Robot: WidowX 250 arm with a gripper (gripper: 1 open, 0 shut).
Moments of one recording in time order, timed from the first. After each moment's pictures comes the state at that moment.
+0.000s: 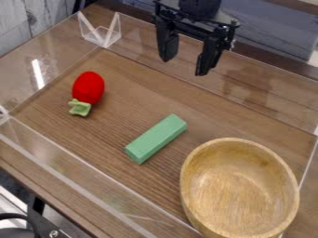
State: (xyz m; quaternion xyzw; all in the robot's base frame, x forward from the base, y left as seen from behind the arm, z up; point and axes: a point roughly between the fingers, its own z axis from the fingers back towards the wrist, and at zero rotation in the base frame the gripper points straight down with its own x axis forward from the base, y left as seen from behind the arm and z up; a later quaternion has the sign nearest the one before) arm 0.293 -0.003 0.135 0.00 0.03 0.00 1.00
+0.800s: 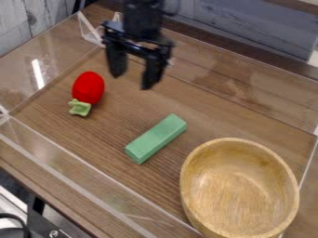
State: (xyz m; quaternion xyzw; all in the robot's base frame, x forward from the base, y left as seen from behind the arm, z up) arm 0.263 0.084 0.106 0.00 0.03 0.05 1.00
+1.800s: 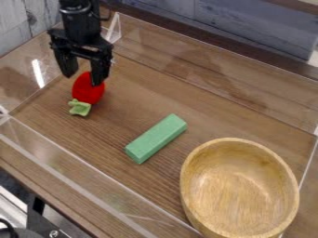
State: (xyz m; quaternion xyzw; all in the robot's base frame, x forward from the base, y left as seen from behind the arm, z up) arm 0.265 0.156 0.064 0.01 0.00 0.09 1.00
